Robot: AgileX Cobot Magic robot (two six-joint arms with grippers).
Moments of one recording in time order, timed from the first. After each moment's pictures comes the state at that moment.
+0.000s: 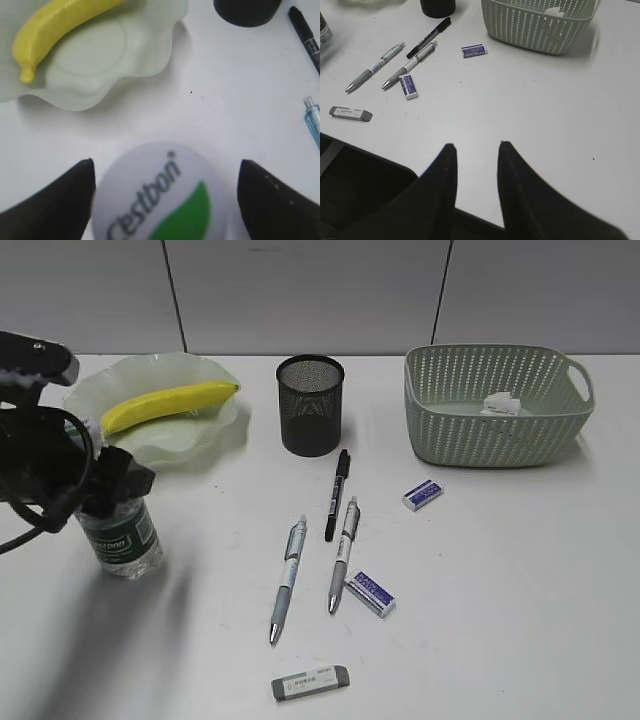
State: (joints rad) left arm -0.37 1.45 -0.62 -0.33 0.03 0.32; right arm 0.40 0.06 -0.51 0.04 1.04 -0.02
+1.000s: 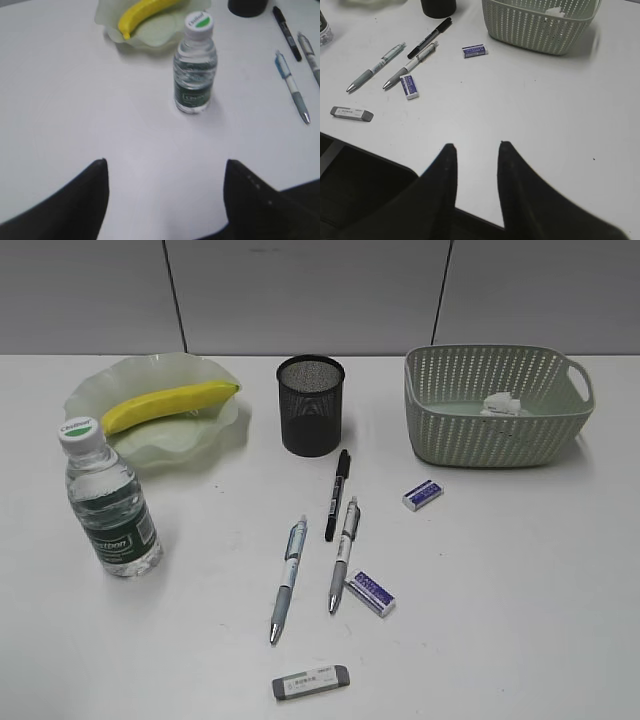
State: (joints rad) left arm -0.10 0.39 -0.62 -0.12 0.98 0.22; right arm 0.40 0.06 -0.51 0.04 1.04 -0.02
